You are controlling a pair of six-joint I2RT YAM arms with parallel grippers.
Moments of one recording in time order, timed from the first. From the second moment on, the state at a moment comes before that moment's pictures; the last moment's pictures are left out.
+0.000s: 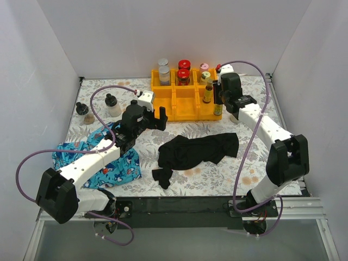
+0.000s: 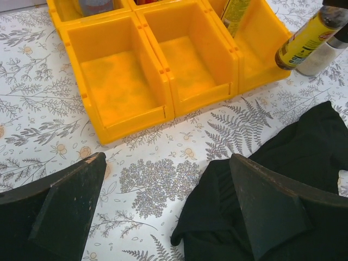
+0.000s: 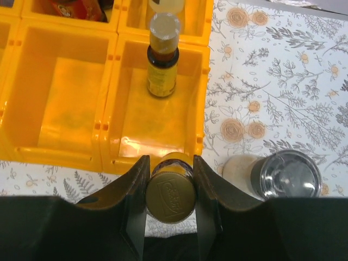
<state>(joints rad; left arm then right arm) -0.58 1.24 0.86 0.06 -0.12 -0.18 0.39 1.58 1.30 -0.25 0.22 0.05</state>
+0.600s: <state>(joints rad) -0.58 1.23 0.86 0.06 -0.11 -0.17 0.37 1.82 1.51 -0.21 0.14 0.08</state>
